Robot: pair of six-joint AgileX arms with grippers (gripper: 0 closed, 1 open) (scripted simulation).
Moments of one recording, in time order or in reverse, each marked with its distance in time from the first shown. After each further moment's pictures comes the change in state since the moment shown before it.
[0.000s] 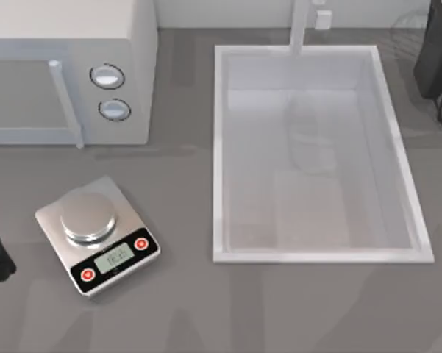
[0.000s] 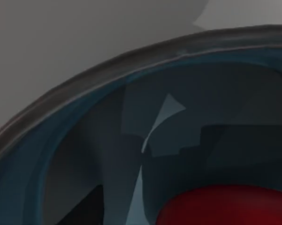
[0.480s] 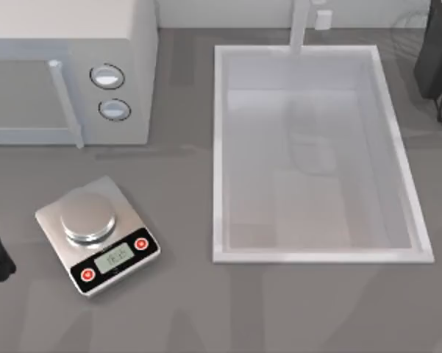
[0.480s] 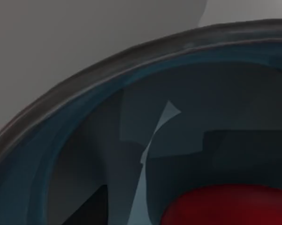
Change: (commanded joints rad) left arm 0.000 0.000 0.000 0.000 0.000 0.000; right arm -0.001 0.035 -0.042 0.070 0.000 0.001
